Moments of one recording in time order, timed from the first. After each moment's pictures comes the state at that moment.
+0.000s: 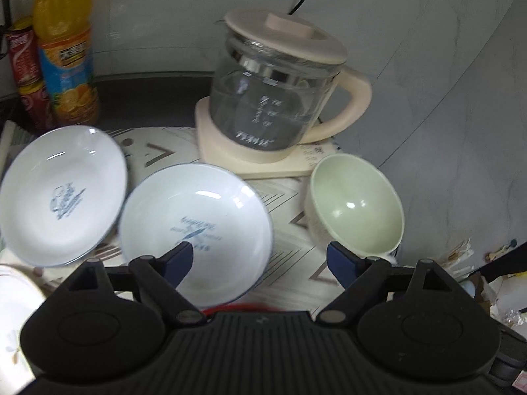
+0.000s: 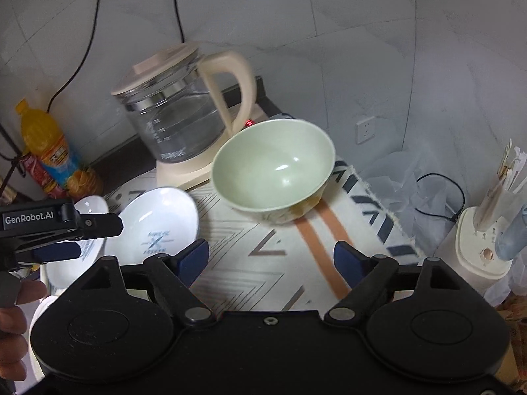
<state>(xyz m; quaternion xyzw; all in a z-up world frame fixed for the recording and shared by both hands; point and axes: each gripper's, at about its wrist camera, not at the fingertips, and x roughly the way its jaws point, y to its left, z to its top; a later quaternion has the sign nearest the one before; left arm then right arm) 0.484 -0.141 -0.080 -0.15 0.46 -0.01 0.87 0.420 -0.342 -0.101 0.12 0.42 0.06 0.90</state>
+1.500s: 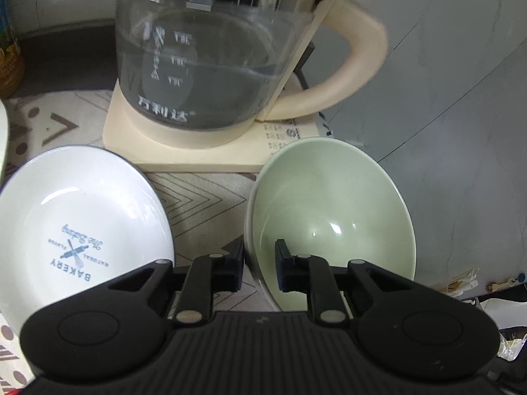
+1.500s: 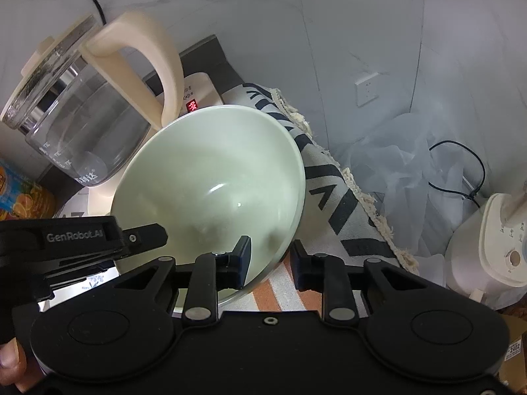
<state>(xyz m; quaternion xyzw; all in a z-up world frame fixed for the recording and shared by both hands) 0.585 -0.214 -0.156 -0.19 0.51 0.00 0.84 0.544 -0.375 -0.174 0.15 0.49 0.06 0.85</state>
